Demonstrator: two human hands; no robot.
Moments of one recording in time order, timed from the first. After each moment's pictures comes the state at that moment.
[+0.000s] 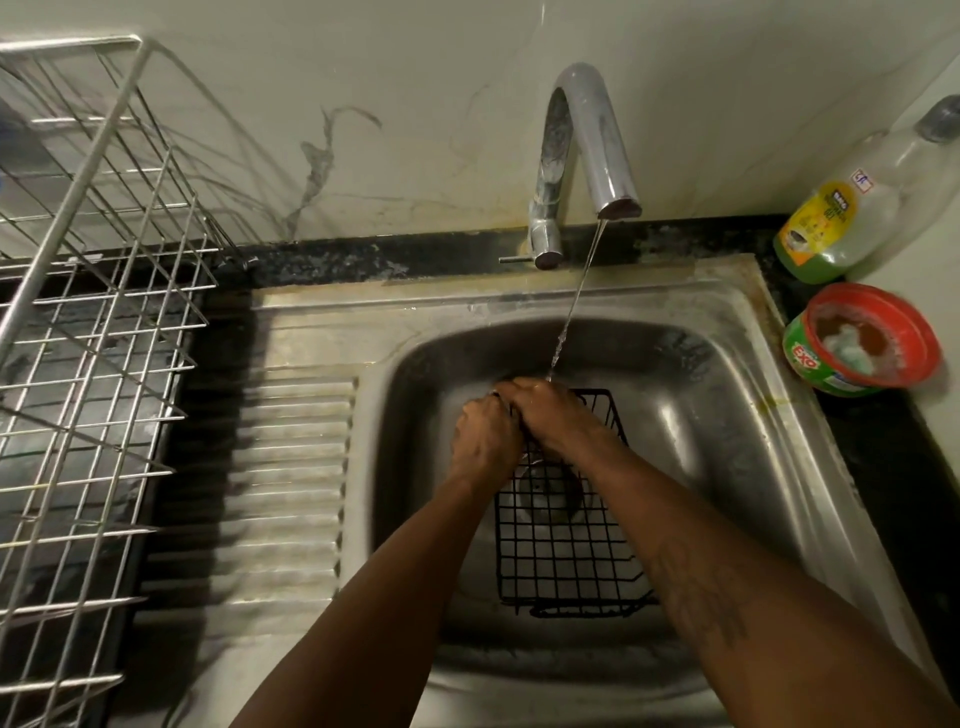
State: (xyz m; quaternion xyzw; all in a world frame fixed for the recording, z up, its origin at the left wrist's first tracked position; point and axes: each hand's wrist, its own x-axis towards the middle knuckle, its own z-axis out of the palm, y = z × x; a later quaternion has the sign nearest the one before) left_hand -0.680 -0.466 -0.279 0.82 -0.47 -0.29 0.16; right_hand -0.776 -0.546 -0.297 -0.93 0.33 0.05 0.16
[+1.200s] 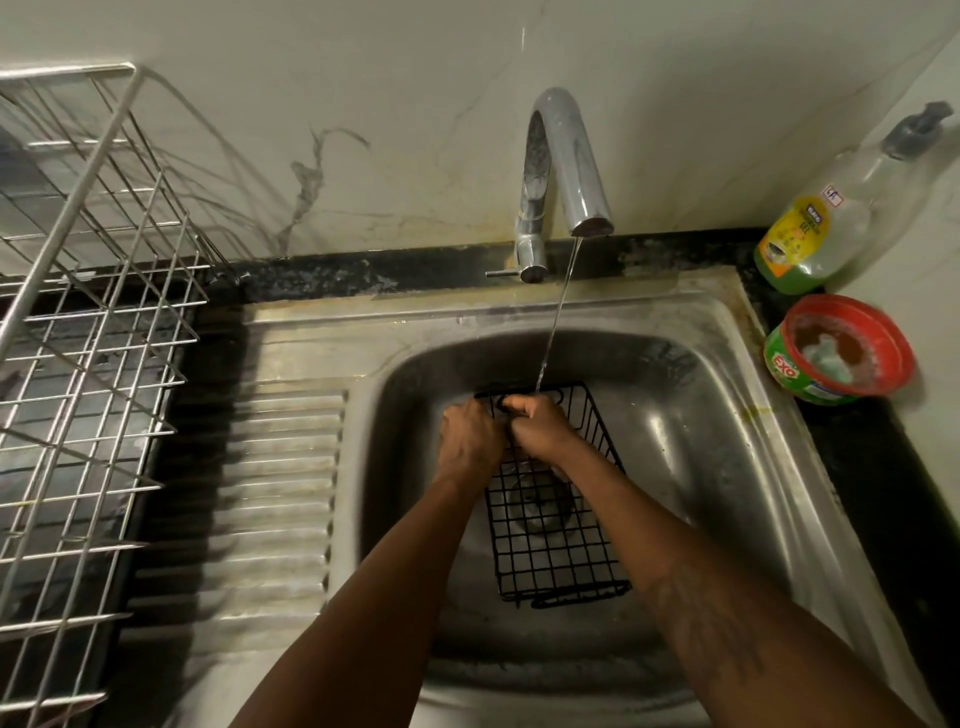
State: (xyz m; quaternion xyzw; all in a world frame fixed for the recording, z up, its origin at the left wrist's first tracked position) left_hand -0.673 -0.478 -0.277 0.84 -0.41 -0.29 0.19; right_hand -0.772 -0.542 -0.316 -0.64 0.53 -0.06 0.56
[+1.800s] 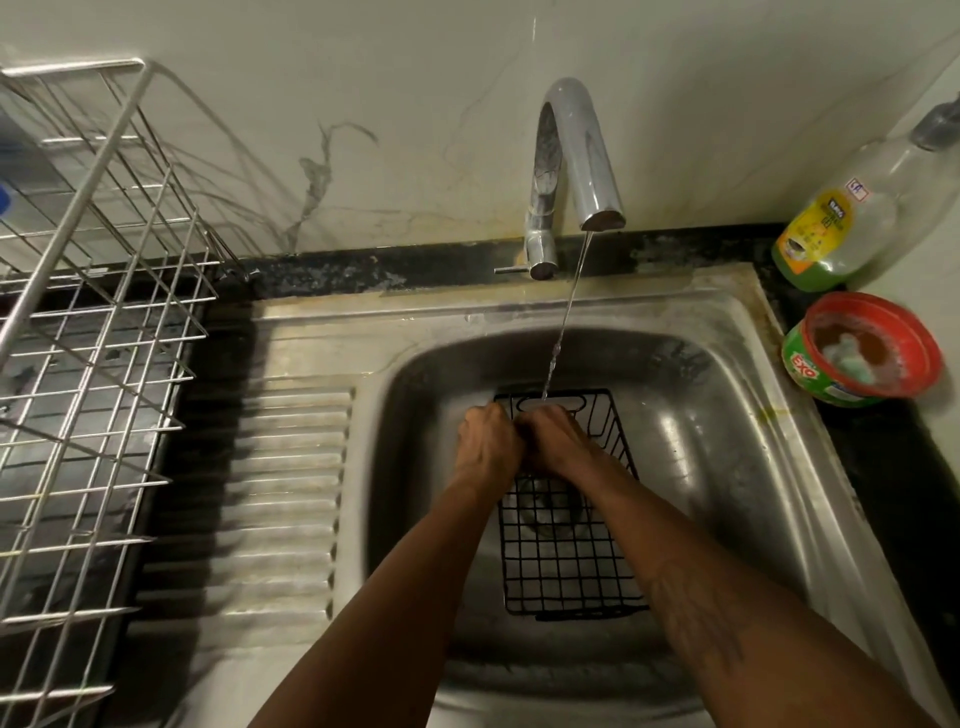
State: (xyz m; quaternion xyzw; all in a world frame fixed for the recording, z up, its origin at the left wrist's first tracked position) left_hand -0.682 -0.477 -0.296 0.85 -0.43 -0.28 0.11; right_hand -0.794 -0.535 -0.311 -0.84 0.42 0.05 0.34
